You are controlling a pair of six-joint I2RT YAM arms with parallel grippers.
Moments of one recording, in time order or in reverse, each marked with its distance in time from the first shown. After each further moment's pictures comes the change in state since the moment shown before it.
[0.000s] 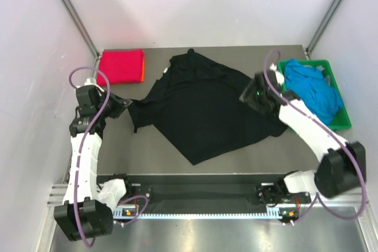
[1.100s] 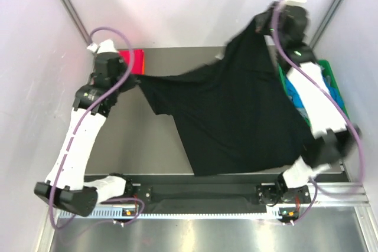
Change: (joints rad) left arm -0.481 0.233 0.568 -0.249 -0.558 0.245; right arm -0.138 0.148 0.619 0.394 -0.075 -0.539
